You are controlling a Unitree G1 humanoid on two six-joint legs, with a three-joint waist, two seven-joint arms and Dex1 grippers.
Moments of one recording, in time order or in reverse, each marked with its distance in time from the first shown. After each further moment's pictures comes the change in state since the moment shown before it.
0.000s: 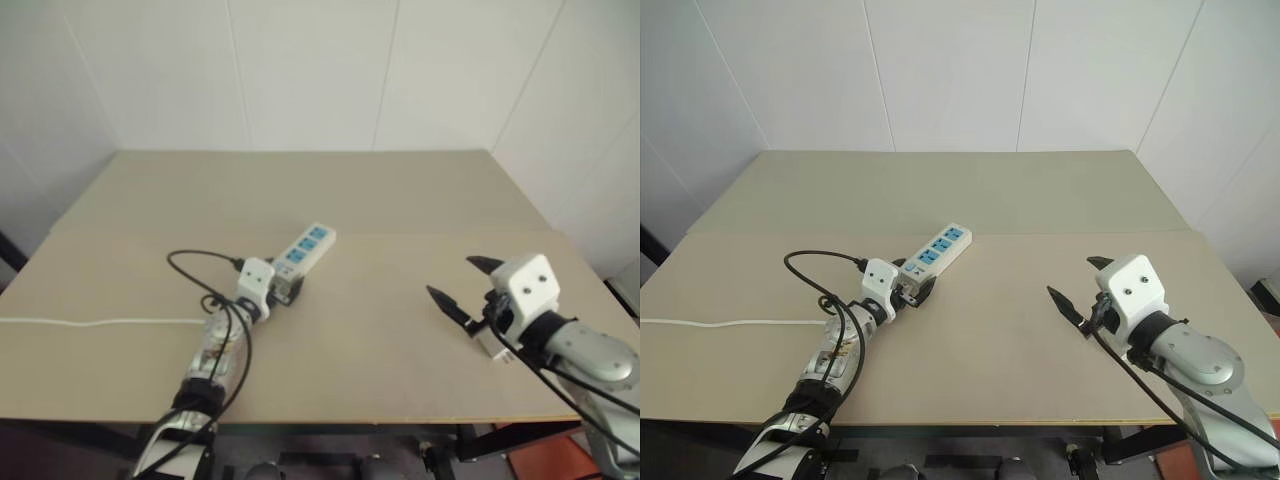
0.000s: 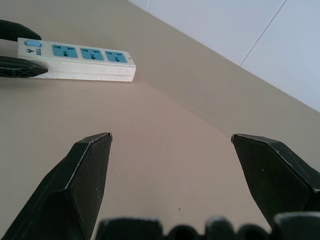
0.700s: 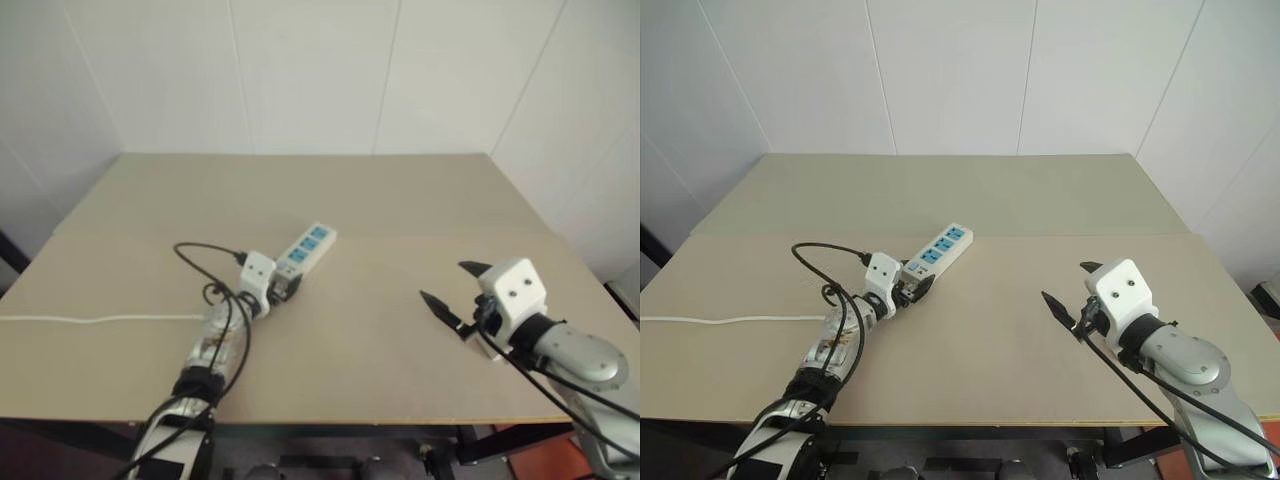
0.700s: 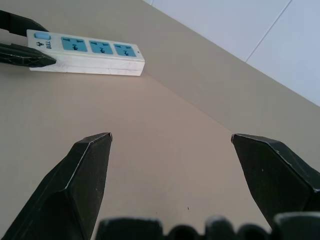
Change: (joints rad) left arm -0.066 0.042 -0.029 0.060 0.022 0.060 -0.067; right arm 0.000 0.001 0.041 0.000 -0.029 0.014 -0.013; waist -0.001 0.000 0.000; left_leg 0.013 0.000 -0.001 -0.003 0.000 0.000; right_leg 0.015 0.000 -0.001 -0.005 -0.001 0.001
